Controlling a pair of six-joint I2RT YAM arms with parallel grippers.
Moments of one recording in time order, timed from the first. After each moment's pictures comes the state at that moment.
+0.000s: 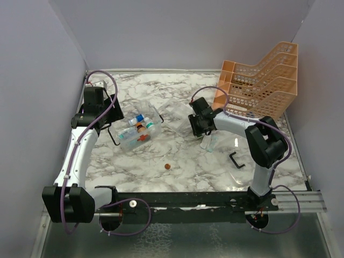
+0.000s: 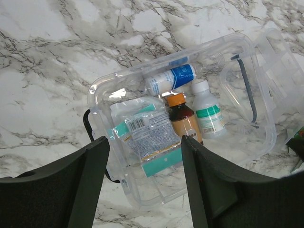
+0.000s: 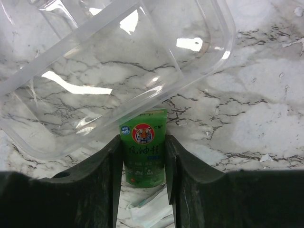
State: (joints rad) left arm -0.02 1.18 1.10 -0.66 0.03 -0.31; right arm 0.59 1.88 1.20 -0.38 0.10 0.20
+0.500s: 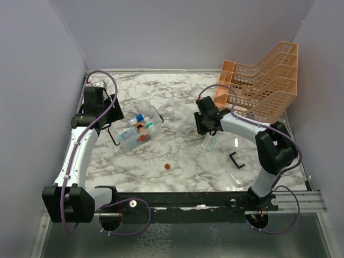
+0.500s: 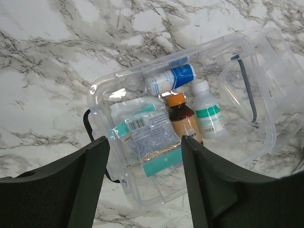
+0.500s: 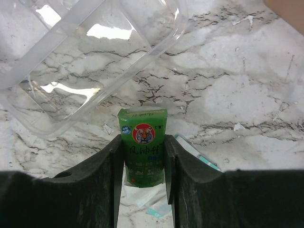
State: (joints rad) left arm -0.02 1.18 1.10 -0.66 0.03 -0.31; right arm 0.57 1.77 1.14 -0.38 0.14 0.25
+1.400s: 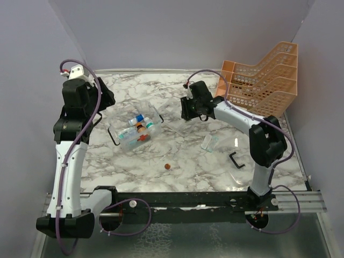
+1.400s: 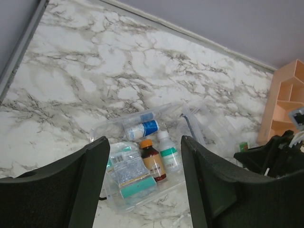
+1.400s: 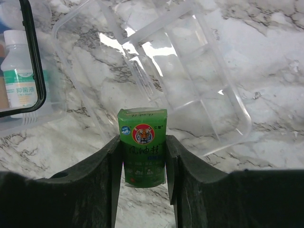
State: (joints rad) left arm -0.02 1.05 1.32 -0.69 -0.02 -0.39; right arm 0.58 1.86 1.42 -0.37 -0.06 0.22
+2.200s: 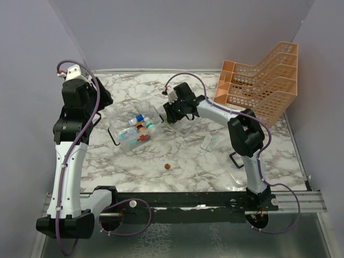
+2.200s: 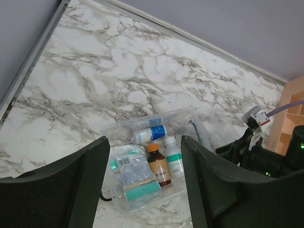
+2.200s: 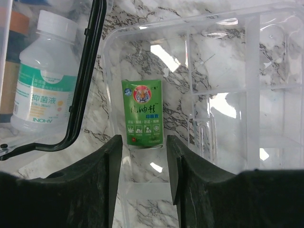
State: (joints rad) left arm -0.02 1.02 1.33 -0.69 -0.11 -0.41; right arm 0.64 2.15 1.66 -0.35 -0.26 -0.04
